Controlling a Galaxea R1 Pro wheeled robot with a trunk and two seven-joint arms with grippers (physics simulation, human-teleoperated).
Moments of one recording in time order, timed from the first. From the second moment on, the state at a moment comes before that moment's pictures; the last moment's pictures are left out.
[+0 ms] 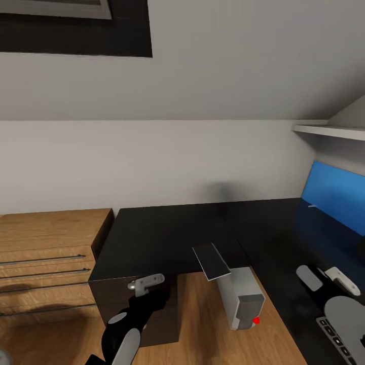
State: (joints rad) left arm -0.12 -0.10 -0.36 -1.59 0.54 0.58 0.53; right arm -0.80 -0.33 0.13 -0.36 -1.00 -0.16 -0.70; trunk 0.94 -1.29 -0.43
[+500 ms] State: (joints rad) left arm -0.12 -0.08 -0.36 -1.59 0.56 0.58 0.53; right arm -0.80 -0.32 0.15 -0.35 -0.95 -0.20 -0.70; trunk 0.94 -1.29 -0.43
